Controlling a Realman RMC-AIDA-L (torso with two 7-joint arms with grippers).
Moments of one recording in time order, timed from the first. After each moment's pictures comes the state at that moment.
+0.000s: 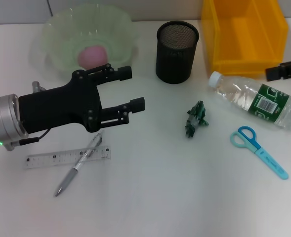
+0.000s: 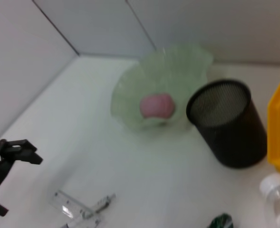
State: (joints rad) left arm -0.44 -2.07 0.99 0.61 1.53 1.68 -1.12; right arm 0.63 1.97 -0.61 -1.24 -2.31 -1.92 2.35
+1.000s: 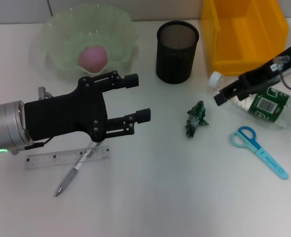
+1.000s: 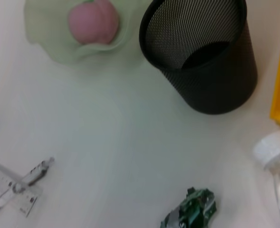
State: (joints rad) left arm -0.44 -2.07 1.02 0.59 1.52 1.69 -1.04; right arm 0.92 1.99 -0.80 -0.80 -2.64 -1.61 2.52
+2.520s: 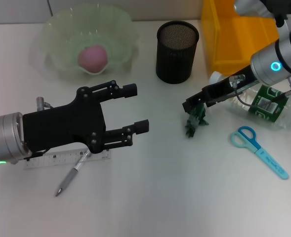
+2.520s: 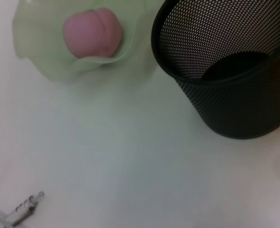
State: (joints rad) left arm -0.41 -2.07 1.03 0.56 1.52 1.71 -0.97; right arm 0.93 2.08 -0.84 -0.62 -2.61 -1.31 2.47
